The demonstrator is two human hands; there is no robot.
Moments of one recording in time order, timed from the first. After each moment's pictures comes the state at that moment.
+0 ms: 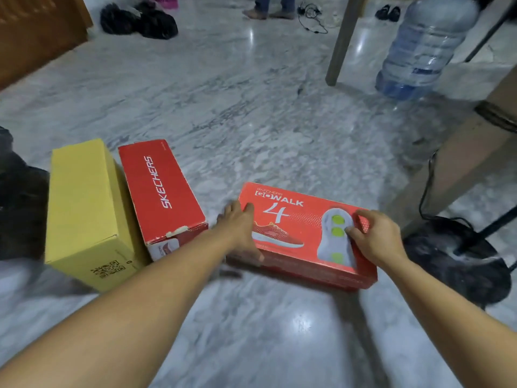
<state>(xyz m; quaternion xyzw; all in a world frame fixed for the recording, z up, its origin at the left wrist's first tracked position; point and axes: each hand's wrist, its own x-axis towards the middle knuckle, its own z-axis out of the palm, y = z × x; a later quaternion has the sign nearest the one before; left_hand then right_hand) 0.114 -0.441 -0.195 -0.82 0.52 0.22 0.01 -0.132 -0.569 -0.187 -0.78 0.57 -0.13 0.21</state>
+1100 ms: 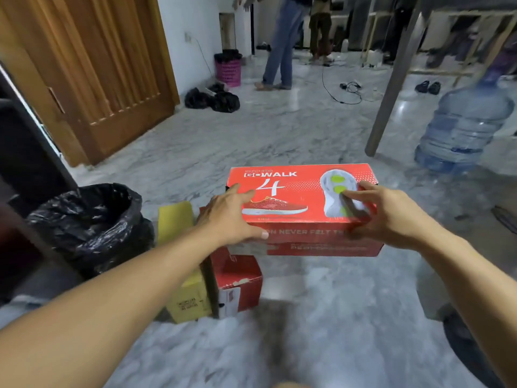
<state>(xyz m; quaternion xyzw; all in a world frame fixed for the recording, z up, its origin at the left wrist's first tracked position) 0.184 -0.347 0.026 -0.87 0.45 0.07 -0.18 -0.038 -0.525 0.062 -0.93 0.32 -0.08 0.13</state>
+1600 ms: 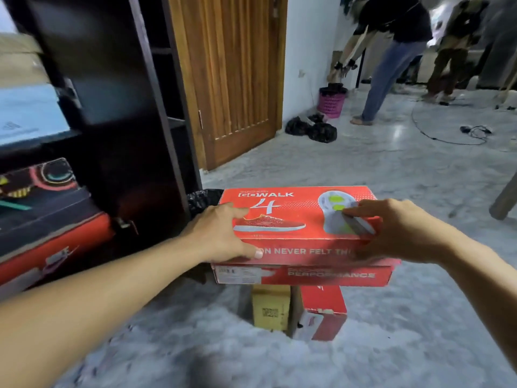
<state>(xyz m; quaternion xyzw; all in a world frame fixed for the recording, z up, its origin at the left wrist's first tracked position) 0.199 -0.146 0.112 -0.94 0.27 0.06 -0.20 0.078 -0.414 0.130 -0.99 0.11 -0.03 0.12</state>
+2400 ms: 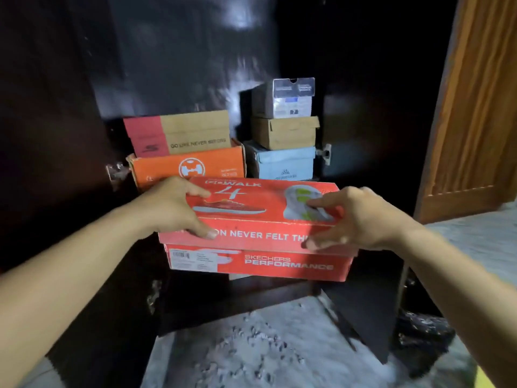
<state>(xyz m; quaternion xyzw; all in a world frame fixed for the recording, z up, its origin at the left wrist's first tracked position) 0.131 0.220 0.263 -0.95 -0.13 -0.10 -0.27 0.224 -0.070 0.237 -0.93 -0.31 -0.07 0.20</state>
